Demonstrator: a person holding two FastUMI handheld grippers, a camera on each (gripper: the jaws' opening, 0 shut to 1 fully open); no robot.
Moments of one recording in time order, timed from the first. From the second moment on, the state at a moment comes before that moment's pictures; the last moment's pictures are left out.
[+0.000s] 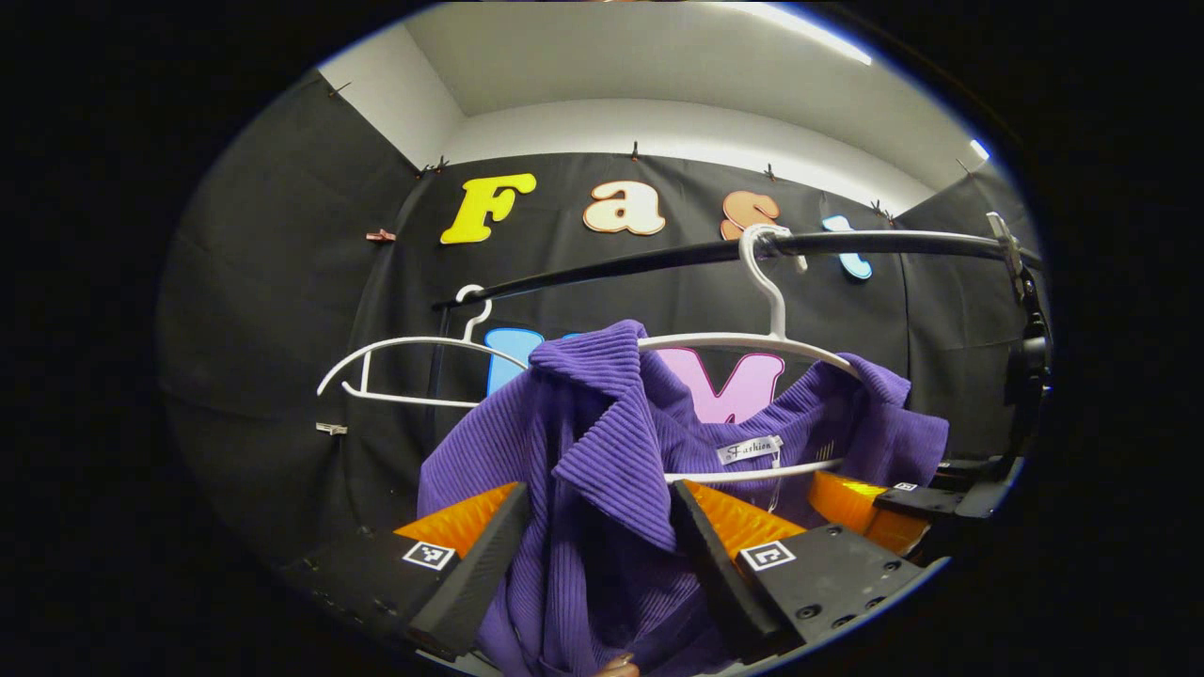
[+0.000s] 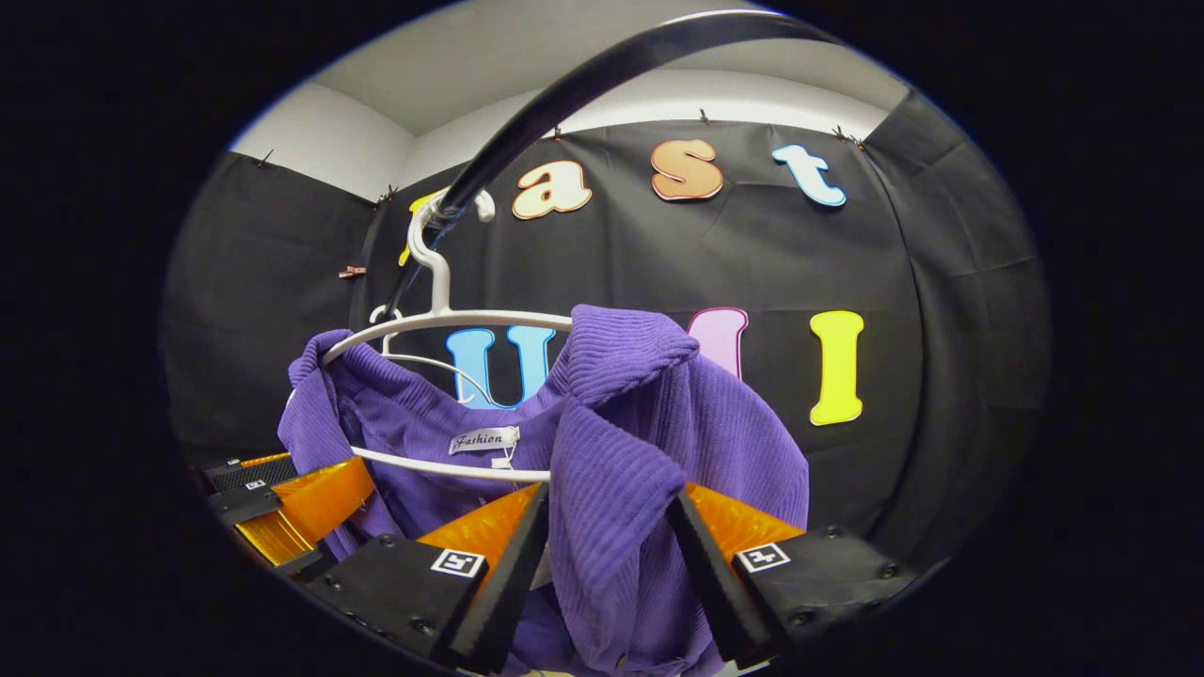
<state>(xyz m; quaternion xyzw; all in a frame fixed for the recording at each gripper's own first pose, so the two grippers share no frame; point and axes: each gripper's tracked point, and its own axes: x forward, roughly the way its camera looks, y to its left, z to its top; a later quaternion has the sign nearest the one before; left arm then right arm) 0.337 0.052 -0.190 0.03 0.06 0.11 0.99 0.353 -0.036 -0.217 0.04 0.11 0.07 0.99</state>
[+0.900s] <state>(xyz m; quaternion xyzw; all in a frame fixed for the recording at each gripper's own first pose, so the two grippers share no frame) 0.341 0.094 -0.183 0.08 0.08 0.18 0.98 0.381 -0.106 -0.203 0.09 0.08 0.06 0.99</state>
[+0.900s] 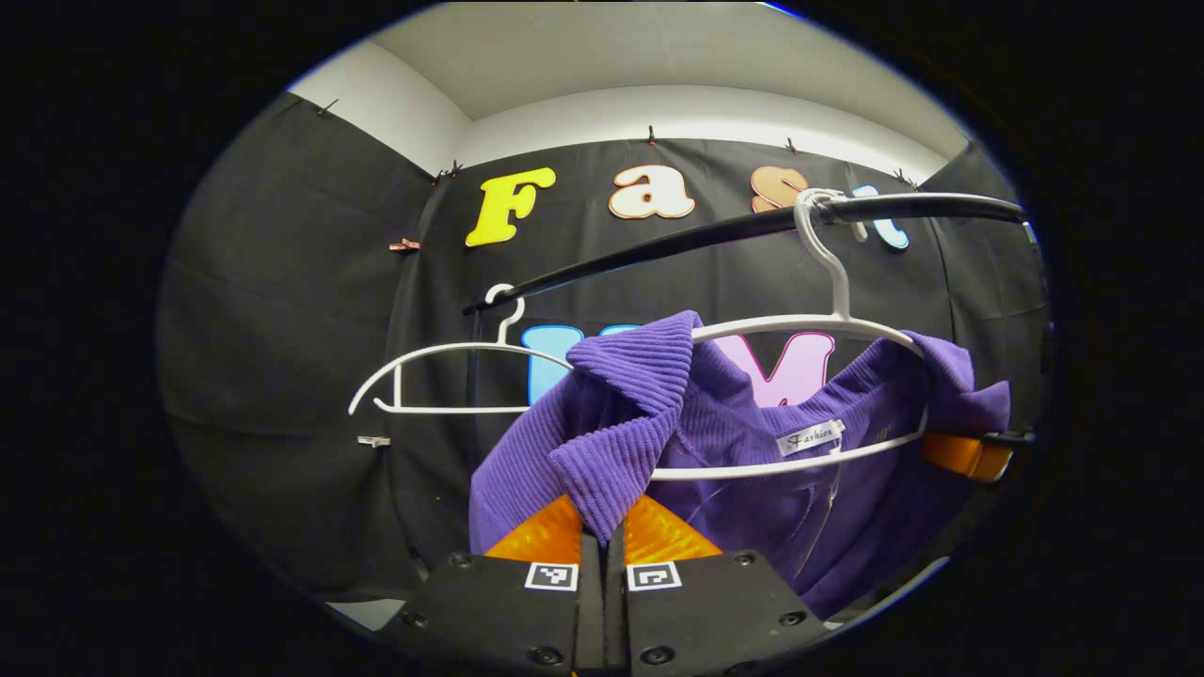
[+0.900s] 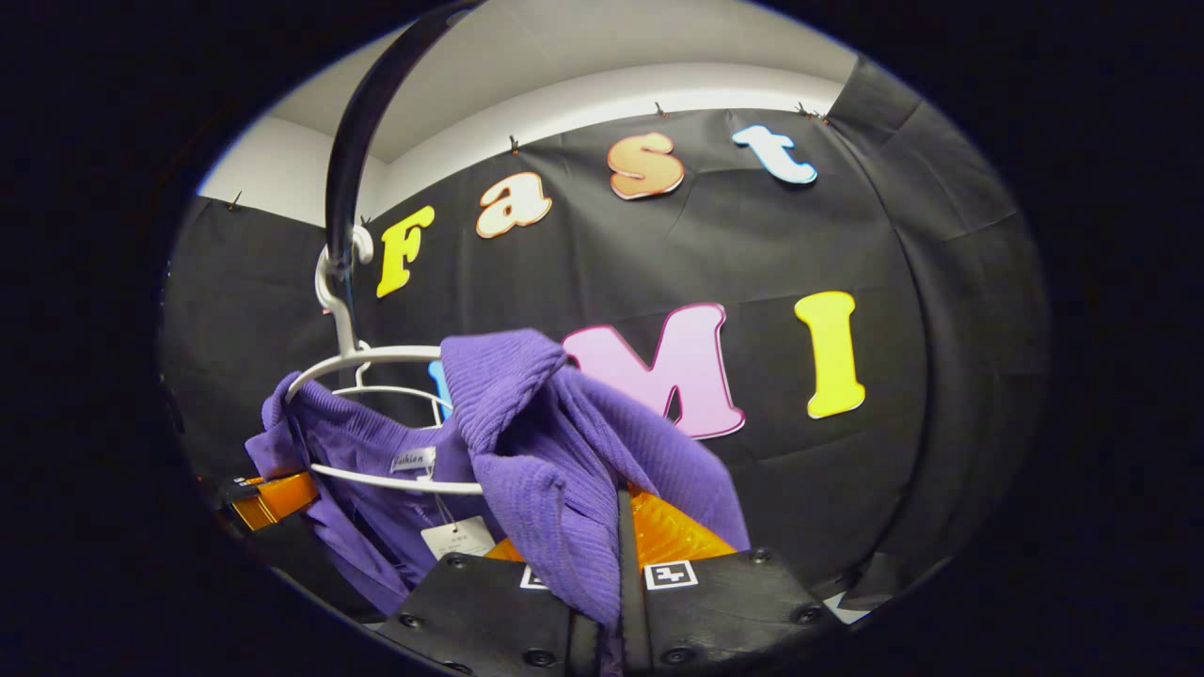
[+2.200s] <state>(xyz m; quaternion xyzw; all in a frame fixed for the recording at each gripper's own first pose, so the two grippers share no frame) 0.374 0.216 -0.122 0.18 0.02 0.25 0.95 0.460 -0.137 -0.180 0.16 0.03 0.11 0.98</state>
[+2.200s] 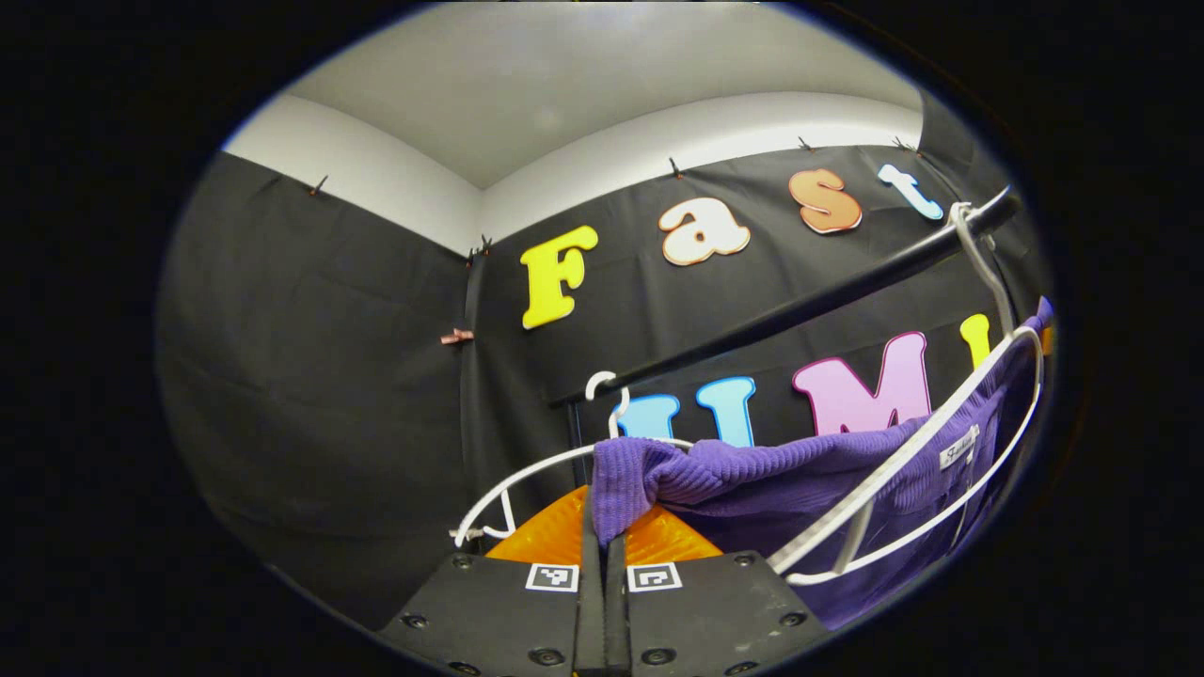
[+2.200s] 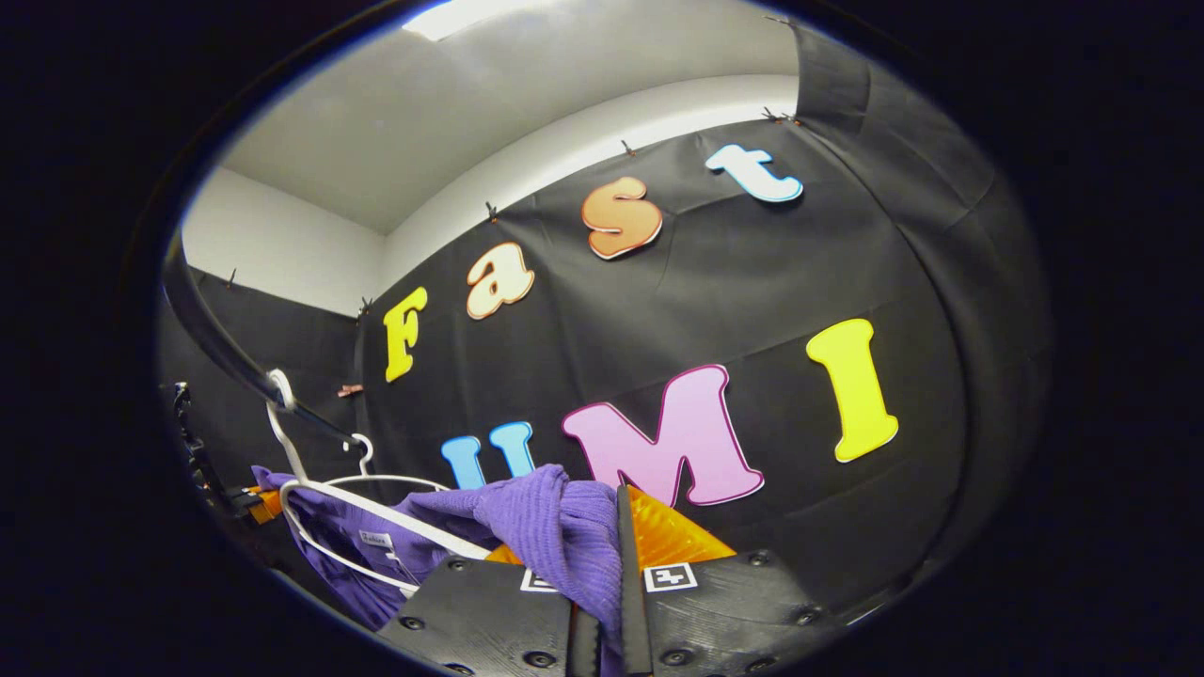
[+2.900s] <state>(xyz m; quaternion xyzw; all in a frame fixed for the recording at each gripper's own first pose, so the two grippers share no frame) 0.332 0.136 -0.267 0.09 0.17 0.18 0.96 0.401 -0.156 -0.289 0.10 0.16 0.07 0.98</state>
